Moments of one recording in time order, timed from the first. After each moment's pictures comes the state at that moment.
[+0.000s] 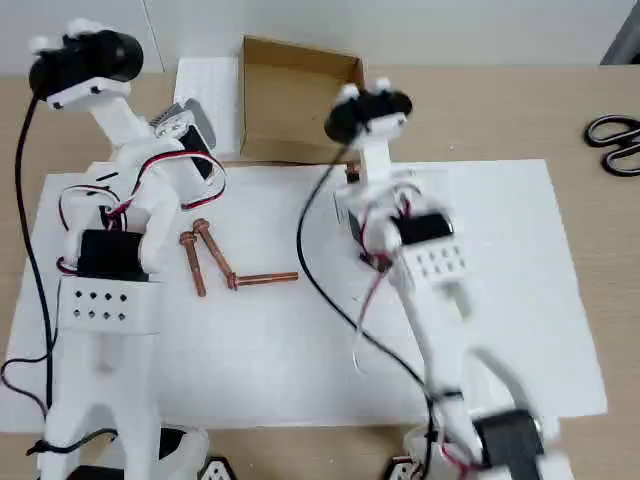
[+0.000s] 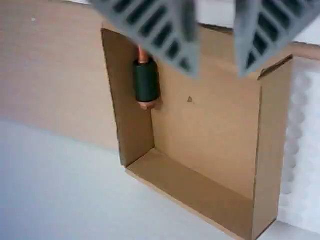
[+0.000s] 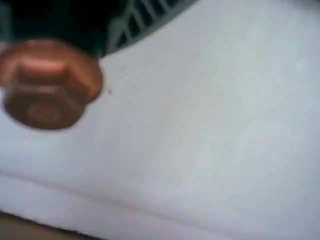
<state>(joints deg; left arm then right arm) 1.1 -29.2 17.5 47.4 28.8 -18.7 -11.5 21.0 44.0 -1.5</state>
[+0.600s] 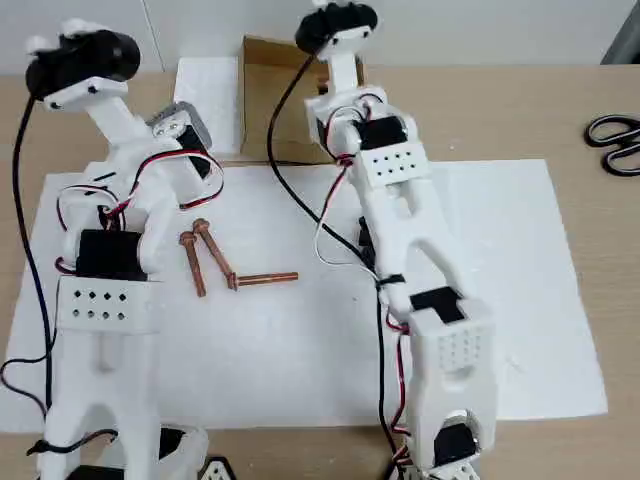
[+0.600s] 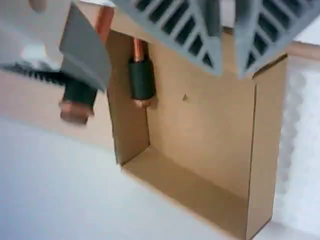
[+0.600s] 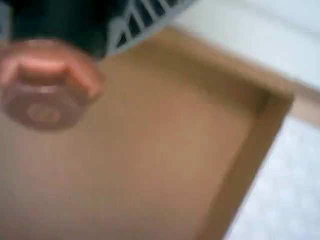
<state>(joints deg) 0.9 -29.0 17.5 48.4 28.8 -19.6 35.1 -38.9 47.4 -1.5</state>
